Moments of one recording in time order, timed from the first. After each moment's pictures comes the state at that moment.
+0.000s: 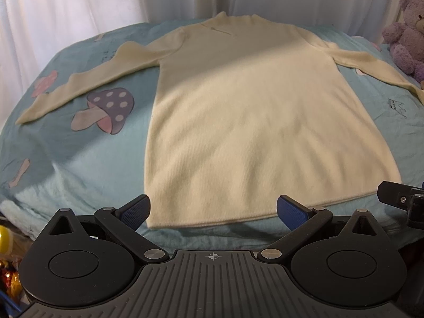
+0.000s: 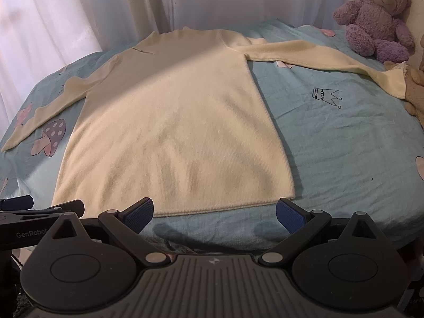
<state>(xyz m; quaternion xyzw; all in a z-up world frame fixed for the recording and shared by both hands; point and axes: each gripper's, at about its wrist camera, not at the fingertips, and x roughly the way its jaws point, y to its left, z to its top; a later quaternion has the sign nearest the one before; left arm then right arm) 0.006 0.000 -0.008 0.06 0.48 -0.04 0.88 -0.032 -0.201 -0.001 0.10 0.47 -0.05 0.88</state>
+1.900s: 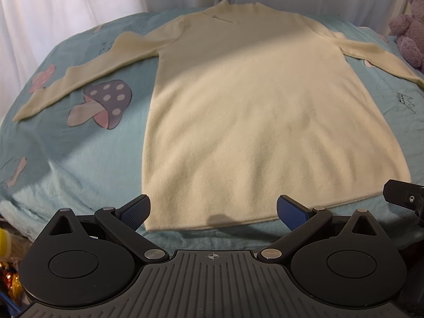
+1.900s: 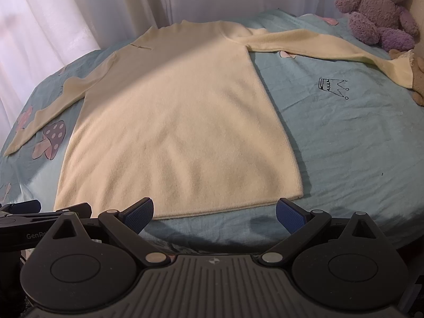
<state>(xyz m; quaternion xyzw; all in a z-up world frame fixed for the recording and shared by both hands) 0.024 -0.006 -0.017 0.07 0.50 -0.03 0.86 -0.023 -0.208 -0.010 0.13 0.48 -0.04 0.87</state>
